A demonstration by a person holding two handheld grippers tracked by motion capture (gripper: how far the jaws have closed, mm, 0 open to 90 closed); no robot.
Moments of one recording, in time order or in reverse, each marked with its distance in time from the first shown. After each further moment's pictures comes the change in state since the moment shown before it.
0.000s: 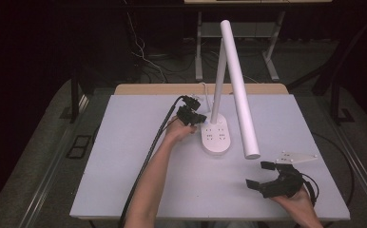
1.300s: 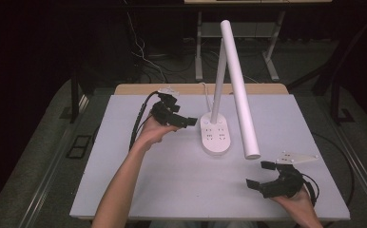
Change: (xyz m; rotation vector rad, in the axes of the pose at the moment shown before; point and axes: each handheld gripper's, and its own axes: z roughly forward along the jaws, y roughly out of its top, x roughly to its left) left arm -0.003 -0.014 -0.108 -0.115 -0.102 -0.024; right arm 0.000 0.000 -0.001 -0.009 -0.002 -0.003
